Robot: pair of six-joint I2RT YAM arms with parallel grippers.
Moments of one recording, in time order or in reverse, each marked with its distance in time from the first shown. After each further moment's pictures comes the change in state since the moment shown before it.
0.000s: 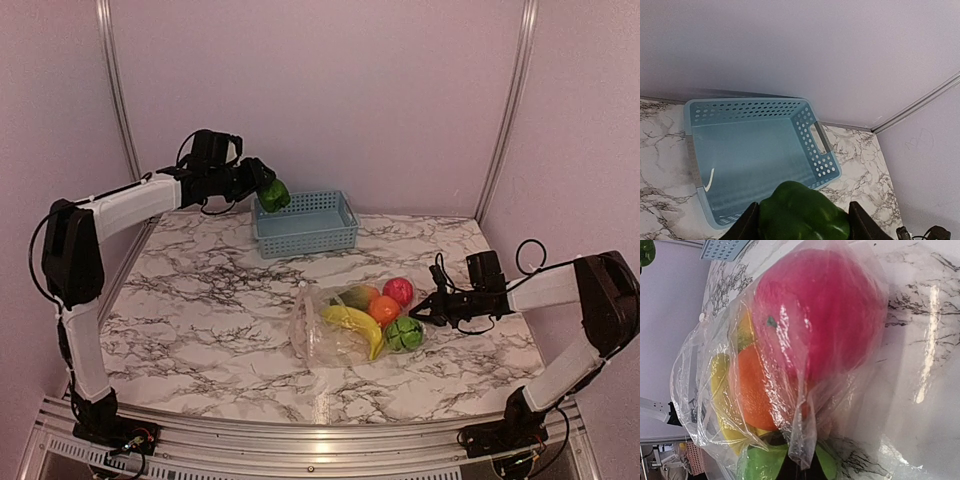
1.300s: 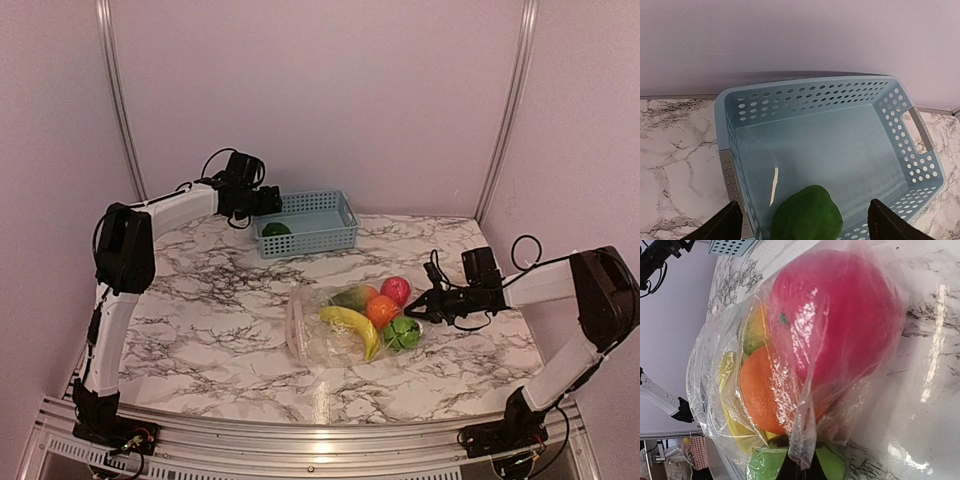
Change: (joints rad) left arm 0.003 0.450 0.427 -0.205 -0.243 0.235; right arm 0.021 0.036 0.045 -0.008 -0.037 0.008
